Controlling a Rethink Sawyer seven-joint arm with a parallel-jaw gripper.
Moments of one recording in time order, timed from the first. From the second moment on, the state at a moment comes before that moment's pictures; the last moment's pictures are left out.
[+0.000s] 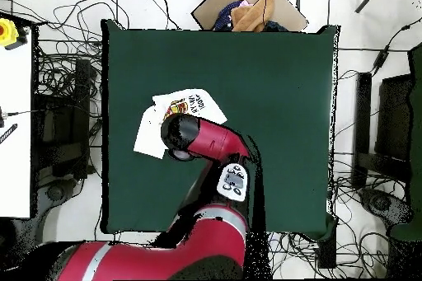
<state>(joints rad) 0.02 -0.41 -0.21 1.62 0.30 0.65 1.60</state>
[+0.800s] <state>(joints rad) -0.01 -0.41 -0.22 1.51 0.27 0.62 1.60</state>
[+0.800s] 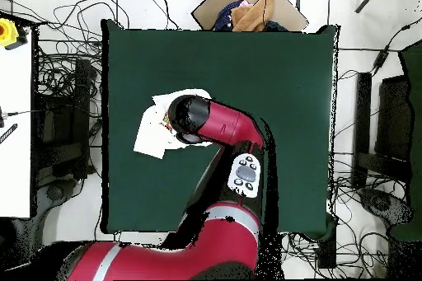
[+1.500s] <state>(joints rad) -0.02 -0.31 -0.19 1.56 0.25 0.34 1.60</state>
